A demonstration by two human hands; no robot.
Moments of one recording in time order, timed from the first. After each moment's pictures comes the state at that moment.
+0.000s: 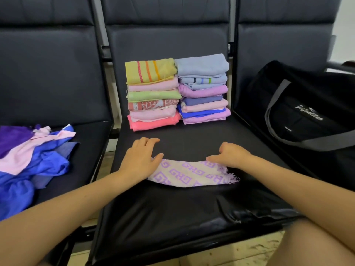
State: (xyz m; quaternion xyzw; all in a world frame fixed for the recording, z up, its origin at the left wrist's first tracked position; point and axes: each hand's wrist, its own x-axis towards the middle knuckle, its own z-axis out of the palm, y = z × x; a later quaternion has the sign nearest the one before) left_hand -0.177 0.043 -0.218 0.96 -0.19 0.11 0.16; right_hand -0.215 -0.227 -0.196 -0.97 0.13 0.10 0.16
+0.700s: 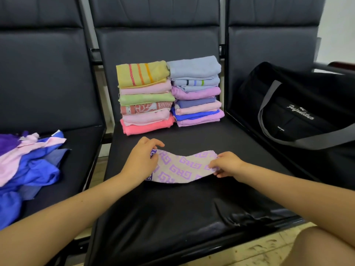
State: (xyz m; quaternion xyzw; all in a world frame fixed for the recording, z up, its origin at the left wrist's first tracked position) left_hand -0.171 0.030 -0.211 0.91 -0.23 0.11 0.32; right_hand -0.222 -0.225 -0.224 -0.81 0.22 0.07 0.54
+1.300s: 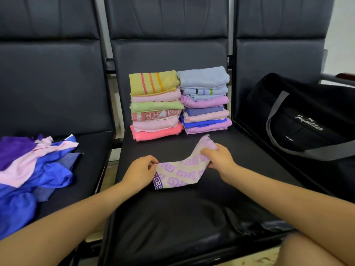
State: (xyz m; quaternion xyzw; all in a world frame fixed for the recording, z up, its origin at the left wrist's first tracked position) left_hand -0.151 0.060 -0.238 0.95 -0.16 0.06 0.28; right_hand -0.200 -0.173 -0.202 -0.72 0.19 -0.08 0.66
